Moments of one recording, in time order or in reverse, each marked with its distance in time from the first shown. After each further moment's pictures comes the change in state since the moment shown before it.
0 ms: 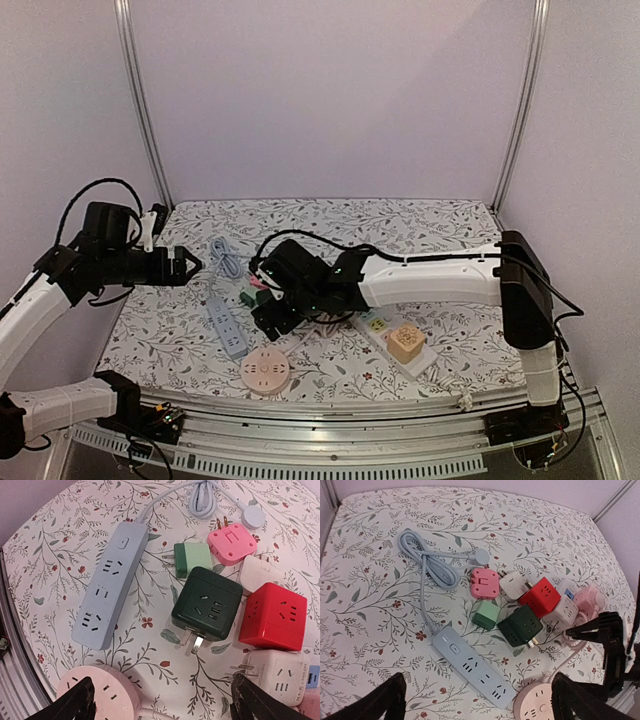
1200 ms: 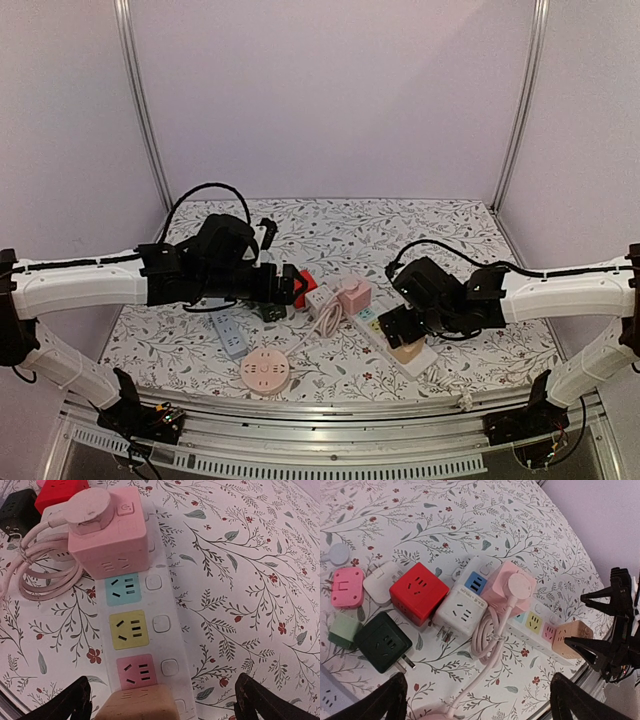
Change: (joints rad) left arm -0.628 0.479 0.100 0.394 -0.243 -0.343; right arm -0.159 -0.749 -0.891 0.006 0.235 0.132
